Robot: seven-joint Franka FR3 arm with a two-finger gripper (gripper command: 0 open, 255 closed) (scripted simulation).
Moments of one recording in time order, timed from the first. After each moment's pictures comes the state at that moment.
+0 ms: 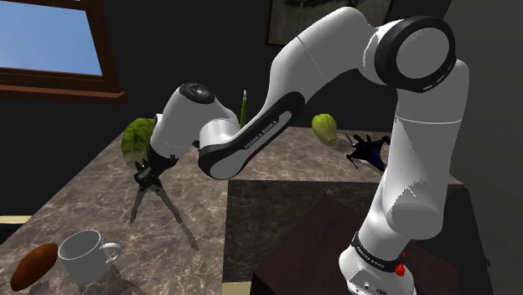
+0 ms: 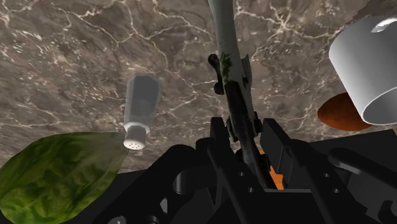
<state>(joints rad) 0.21 0.23 0.36 -2.13 -0.55 2.86 0.63</state>
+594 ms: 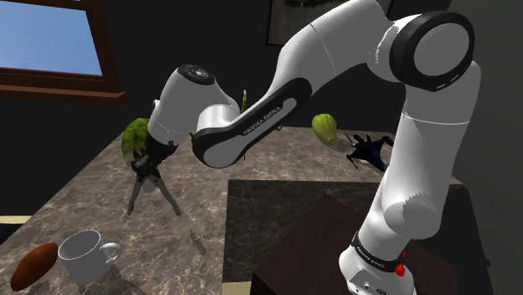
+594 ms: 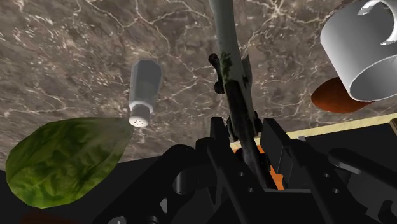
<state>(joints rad) 0.17 0.17 0.41 -2.12 -0.43 2.79 0.53</state>
